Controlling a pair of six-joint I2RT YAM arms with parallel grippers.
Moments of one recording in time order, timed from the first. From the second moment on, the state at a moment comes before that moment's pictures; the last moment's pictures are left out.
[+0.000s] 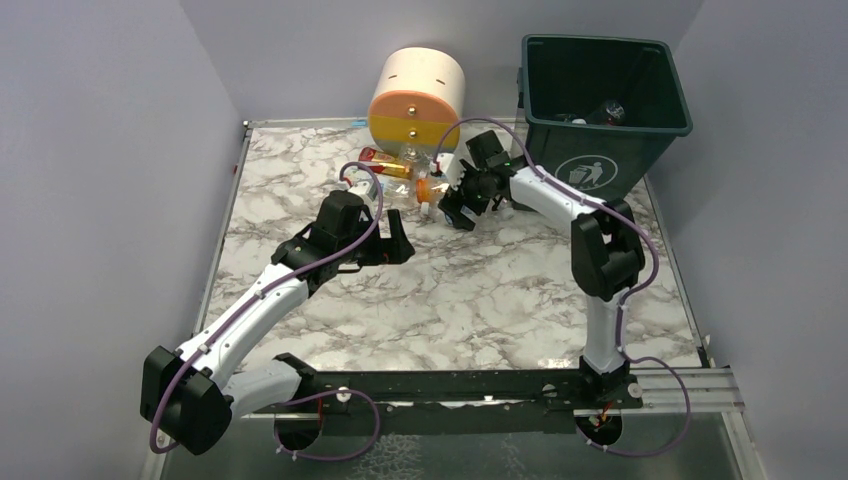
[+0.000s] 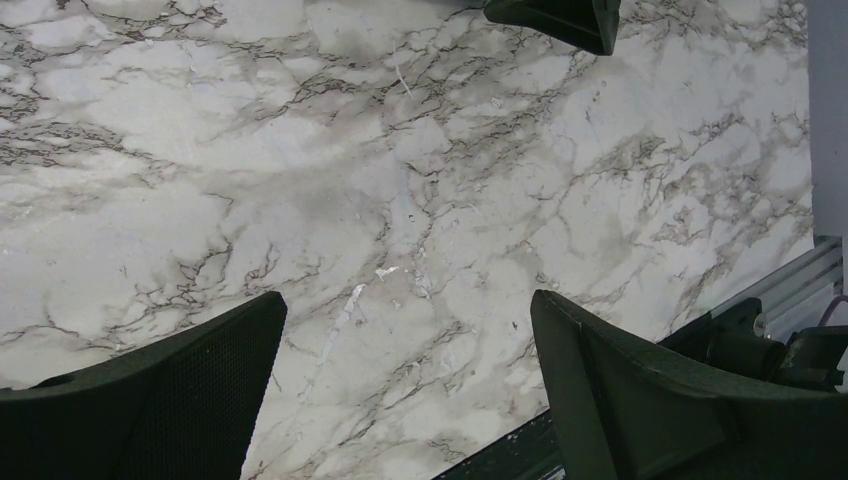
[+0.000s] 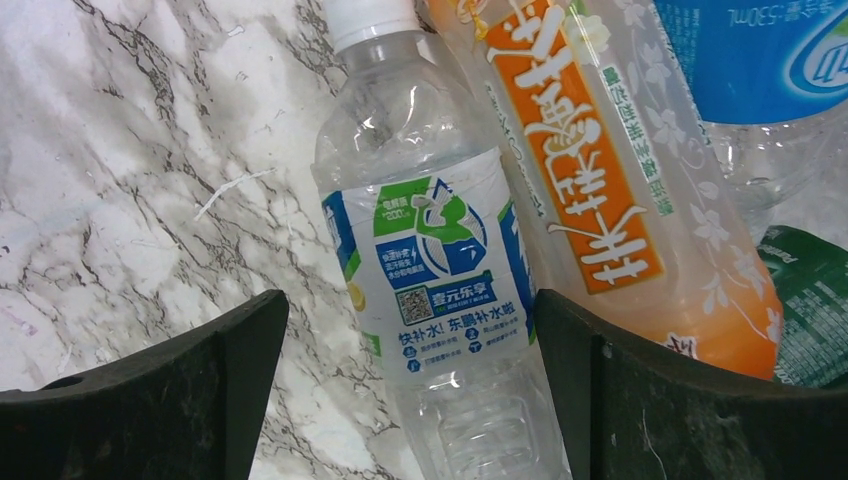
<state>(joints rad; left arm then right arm) -0.53 1.10 0.87 -0.48 0.15 -0.53 0.49 2.02 1.60 -0.57 -0.31 -0.61</state>
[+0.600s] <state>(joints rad) -0.53 1.09 0.87 -0.48 0.15 -0.53 0.55 2.03 1.52 -0.54 -0.30 -0.55</state>
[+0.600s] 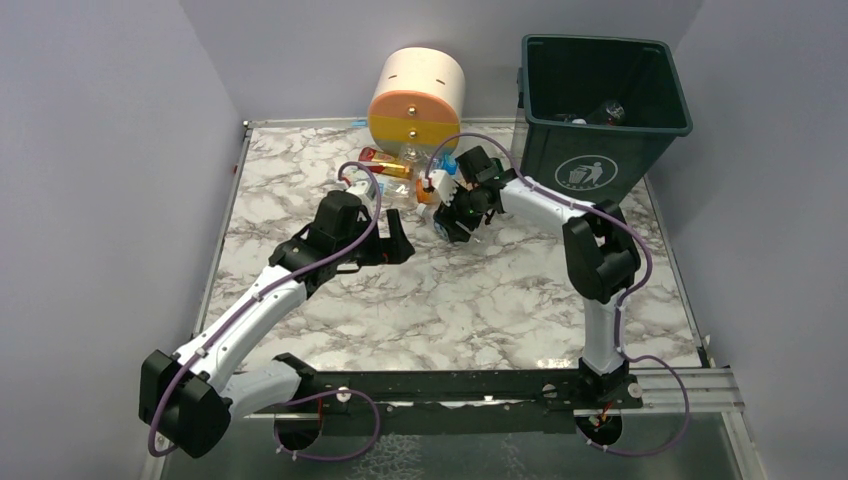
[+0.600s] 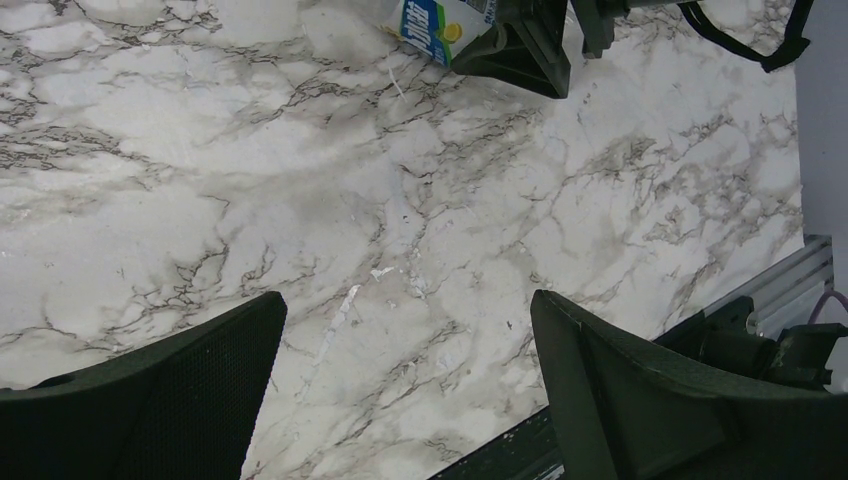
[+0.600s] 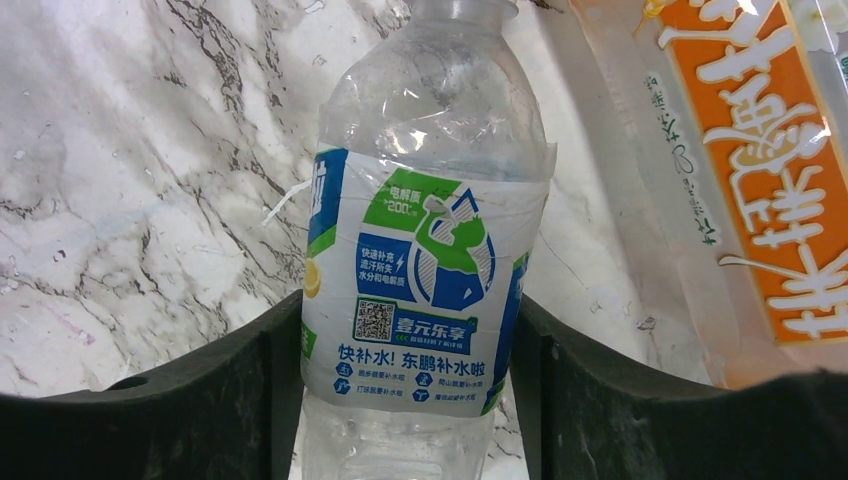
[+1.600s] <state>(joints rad) -0.53 1.03 0.85 -0.48 0.16 -0.54 0.59 1.80 1.65 -0.58 -0.27 -0.44</state>
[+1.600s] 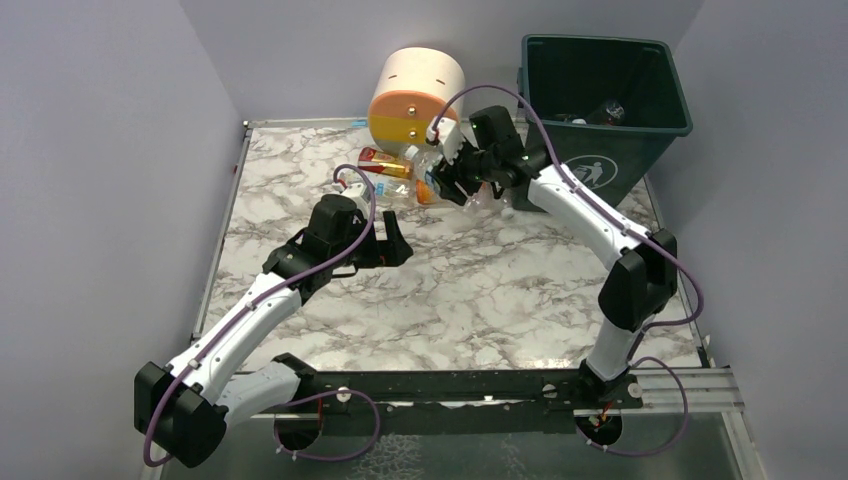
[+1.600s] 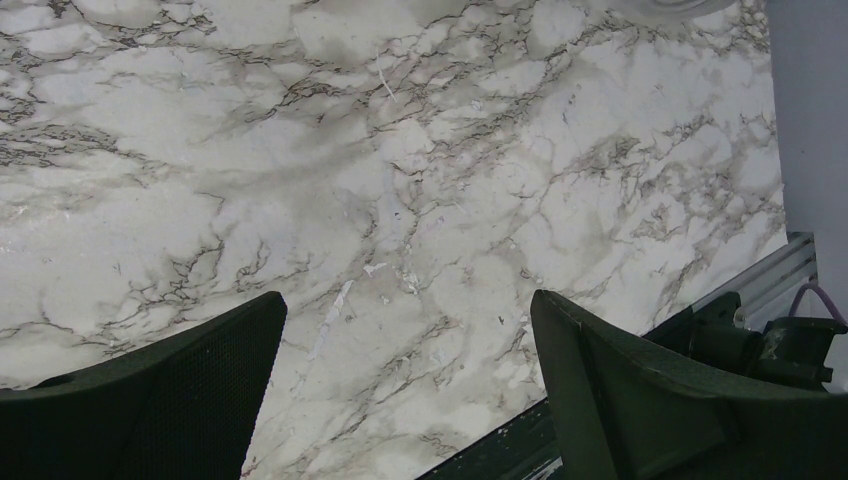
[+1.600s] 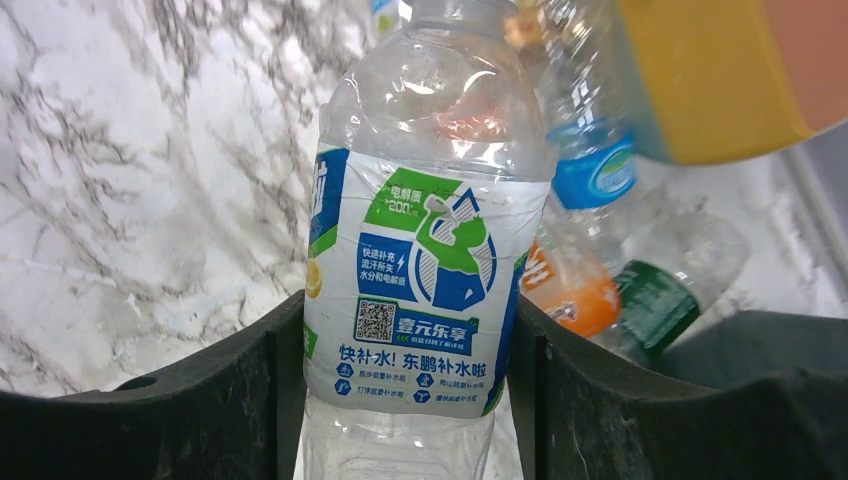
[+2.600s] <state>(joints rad) -0.53 1.03 0.85 -0.48 0.16 -0.54 0.59 1.66 1.98 -0.49 -0.25 -0.39</state>
